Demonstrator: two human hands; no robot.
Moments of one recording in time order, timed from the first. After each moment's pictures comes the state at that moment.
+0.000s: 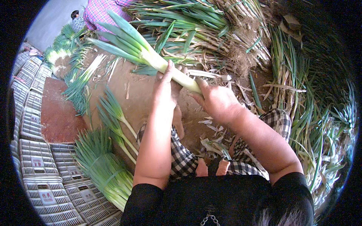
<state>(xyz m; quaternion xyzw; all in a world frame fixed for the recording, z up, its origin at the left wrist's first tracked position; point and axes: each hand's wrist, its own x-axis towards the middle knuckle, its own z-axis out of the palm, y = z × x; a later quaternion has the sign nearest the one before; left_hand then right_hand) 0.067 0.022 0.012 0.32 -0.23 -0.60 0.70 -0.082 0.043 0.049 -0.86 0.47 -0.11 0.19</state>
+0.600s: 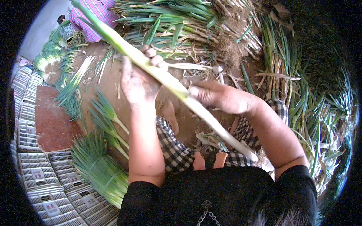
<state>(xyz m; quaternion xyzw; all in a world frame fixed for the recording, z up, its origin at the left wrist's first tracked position) 0.088 0.029 0.044 0.03 -0.24 -0.70 0.67 -0.112 0.043 0.069 -0.63 0.31 -0.12 0.70</state>
